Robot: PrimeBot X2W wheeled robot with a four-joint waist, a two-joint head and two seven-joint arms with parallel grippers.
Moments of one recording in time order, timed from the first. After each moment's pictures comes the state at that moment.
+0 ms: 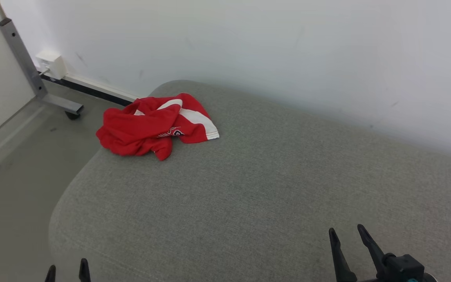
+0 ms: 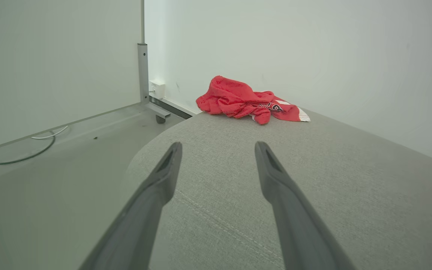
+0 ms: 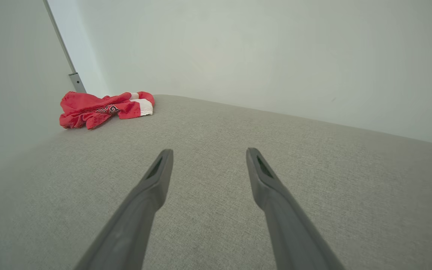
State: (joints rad) left arm 0.16 0.08 0.11 0.13 -0.27 -0.13 -0.26; right arm 0.04 -0.06 0.07 0.23 0.13 0.13 -0.21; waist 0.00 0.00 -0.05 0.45
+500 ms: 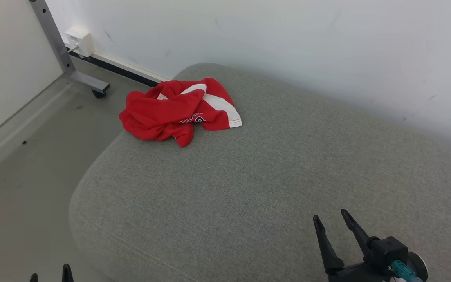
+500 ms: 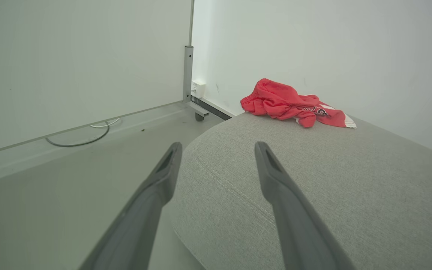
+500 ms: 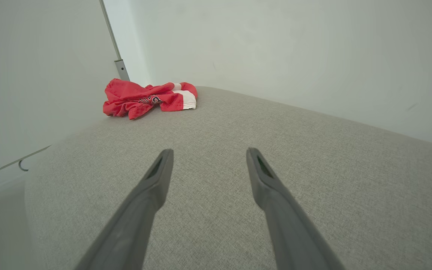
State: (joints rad) left arm 0.20 0.05 0.19 0.07 -0.28 -0.13 -0.26; right arm -0.07 -0.10 0.17 0.29 0.16 0.13 -0.19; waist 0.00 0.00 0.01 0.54
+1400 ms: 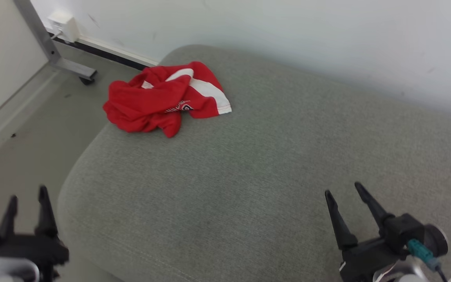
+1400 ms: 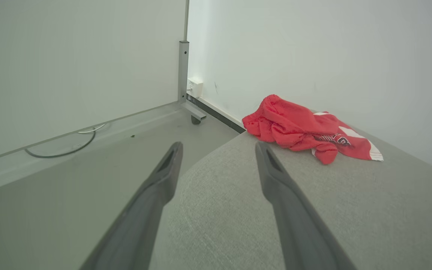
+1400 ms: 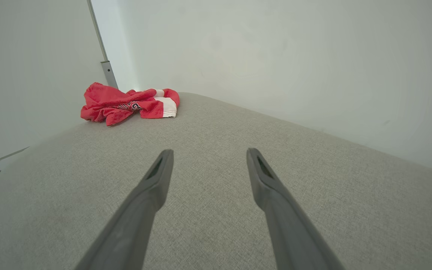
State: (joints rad) left arm -0.26 0.21 0.16 0.45 -0.43 -0.11 -0.17; right arm -0.09 -0.15 0.15 0.16 0.12 0.13 -0.13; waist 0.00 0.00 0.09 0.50
